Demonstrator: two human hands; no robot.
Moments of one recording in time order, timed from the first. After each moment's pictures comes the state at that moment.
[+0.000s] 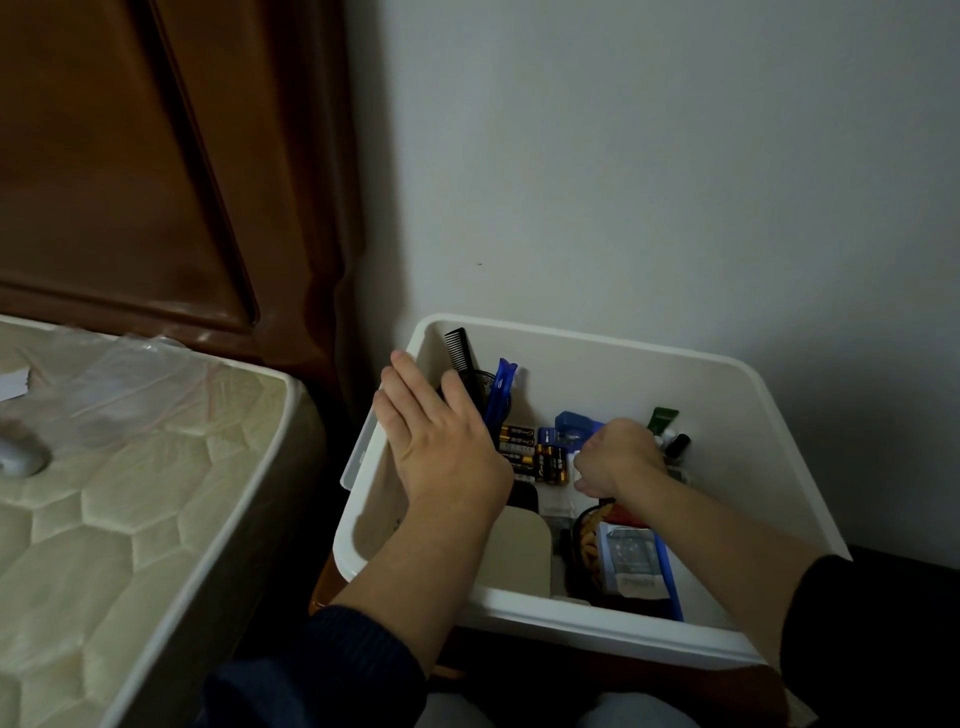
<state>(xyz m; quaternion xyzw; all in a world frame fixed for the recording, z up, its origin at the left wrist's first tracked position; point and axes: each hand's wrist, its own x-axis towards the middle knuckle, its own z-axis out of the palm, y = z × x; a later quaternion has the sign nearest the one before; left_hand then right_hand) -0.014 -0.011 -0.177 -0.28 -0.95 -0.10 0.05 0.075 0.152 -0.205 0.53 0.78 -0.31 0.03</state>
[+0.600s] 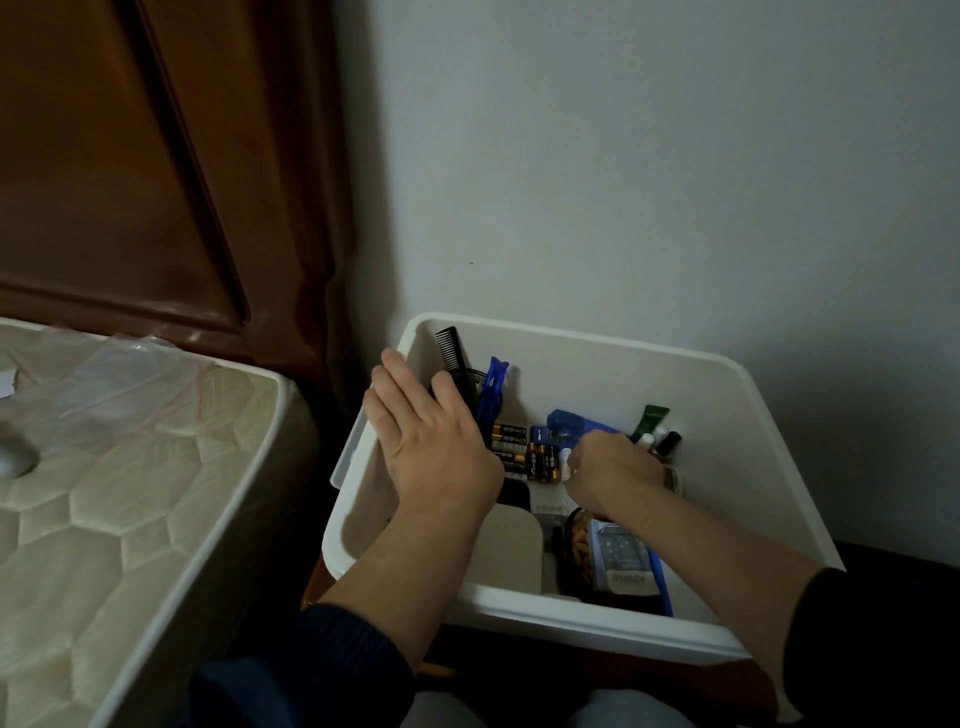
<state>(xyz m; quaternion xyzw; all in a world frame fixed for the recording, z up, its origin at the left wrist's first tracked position) -0.016 -0.010 -0.180 -0.29 -0.95 -0.10 0.06 0.083 0.129 -0.193 0.46 0.87 -0.10 0.16</state>
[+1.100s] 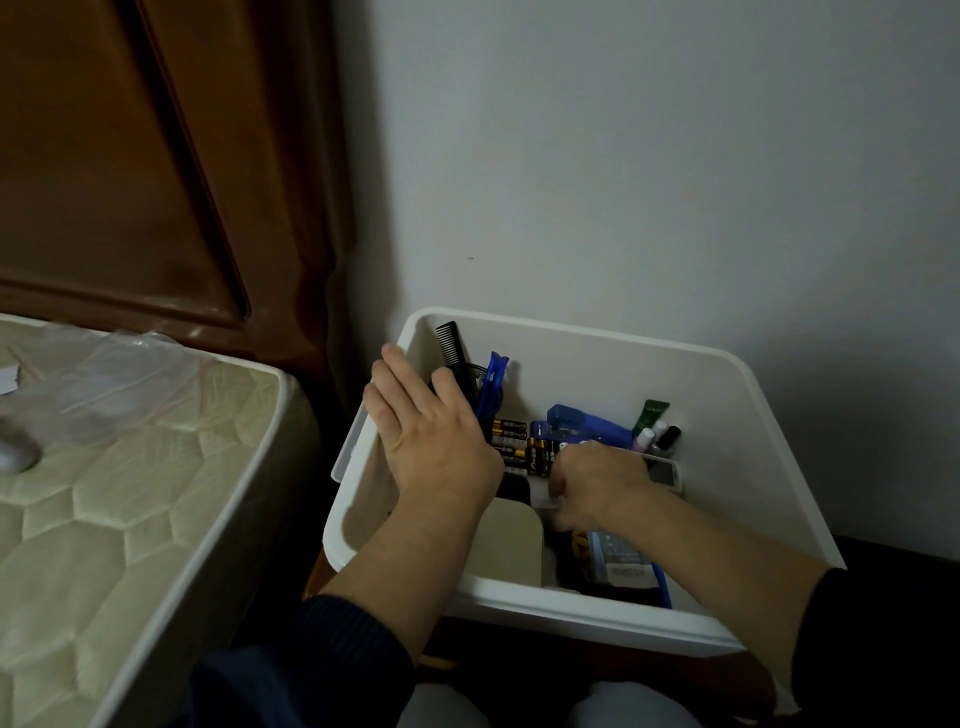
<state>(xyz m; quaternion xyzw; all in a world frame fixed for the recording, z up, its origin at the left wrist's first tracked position) -0.017 -0.009 -0.182 -0.29 -0.95 -0.10 0.06 0.085 0.118 -0.194 0.31 0.92 -0.04 0.24</state>
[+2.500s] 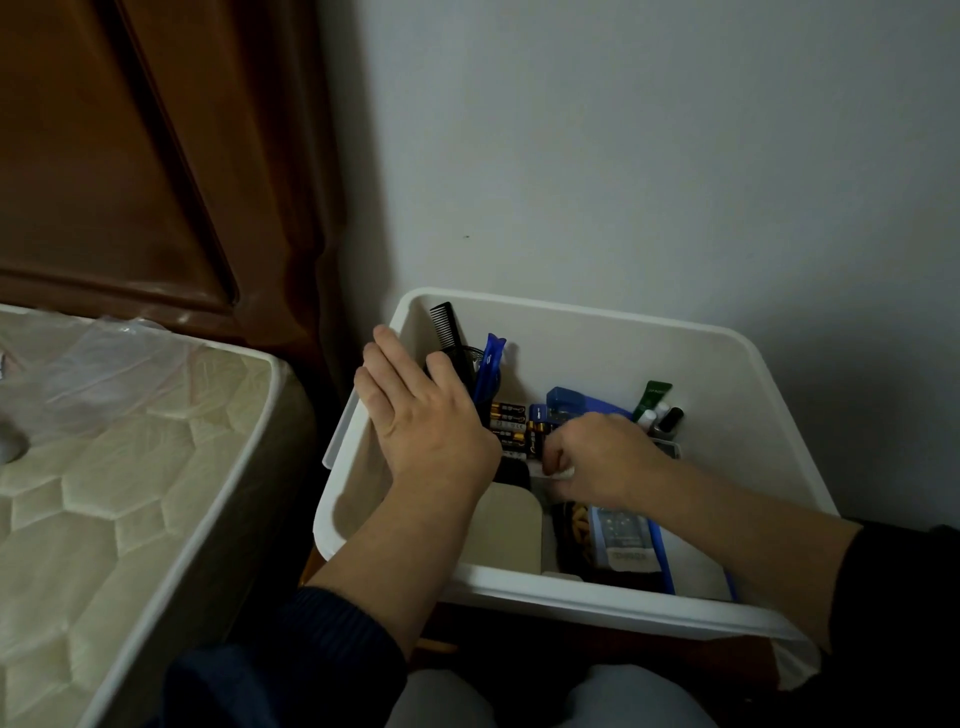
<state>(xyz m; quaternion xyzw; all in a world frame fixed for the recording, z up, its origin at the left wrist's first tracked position) -0.018 -0.008 -0.185 -0.29 -0.95 -0.10 0.06 0.094 0.138 -0.200 0.21 0.97 -0.06 0.15</state>
